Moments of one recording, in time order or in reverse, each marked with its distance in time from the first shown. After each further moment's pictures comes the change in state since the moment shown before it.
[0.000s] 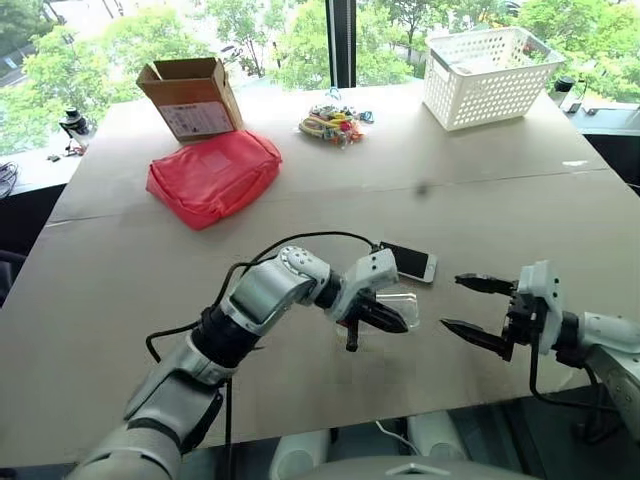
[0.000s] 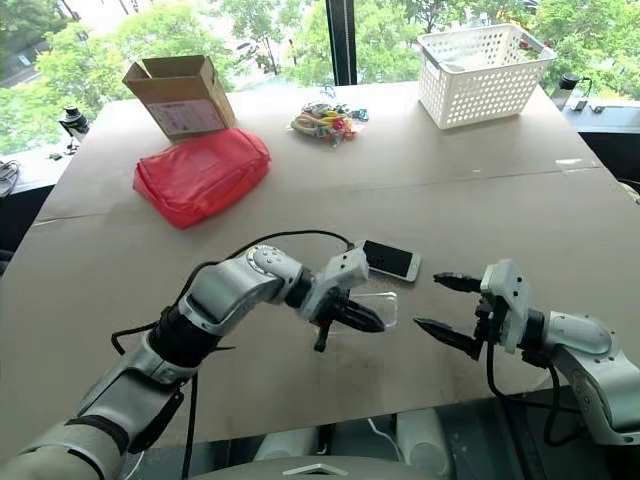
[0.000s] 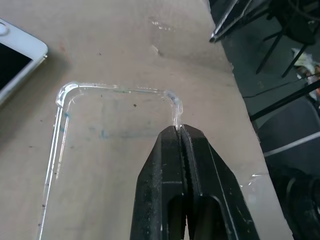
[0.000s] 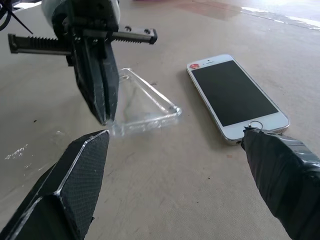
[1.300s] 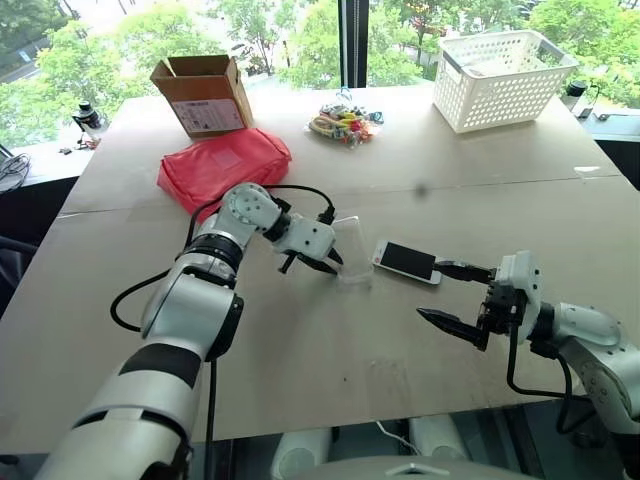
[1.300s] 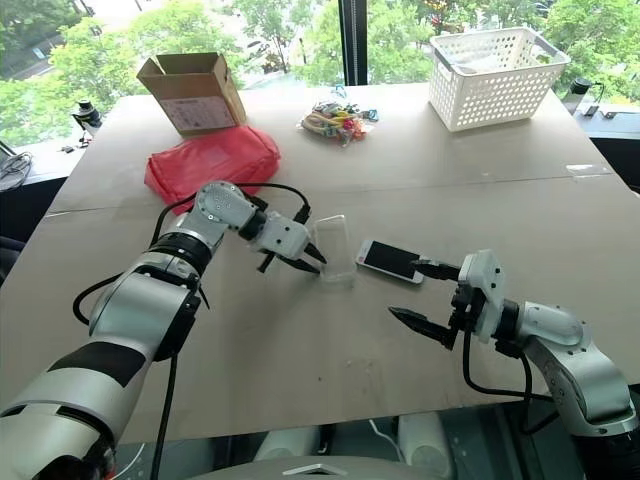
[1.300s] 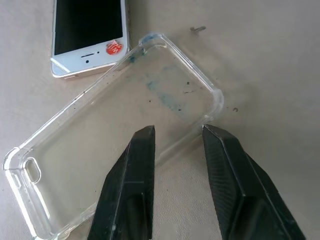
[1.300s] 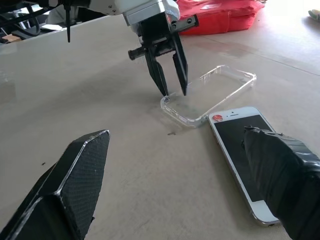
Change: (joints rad) left arm -0.487 -0.045 0.219 1.417 0.585 -1.730 -0.437; right arm -0.075 0.084 0.075 -0.056 -0.001 0.004 -0.067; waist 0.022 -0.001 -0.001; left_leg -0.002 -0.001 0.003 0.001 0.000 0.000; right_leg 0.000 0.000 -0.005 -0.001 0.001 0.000
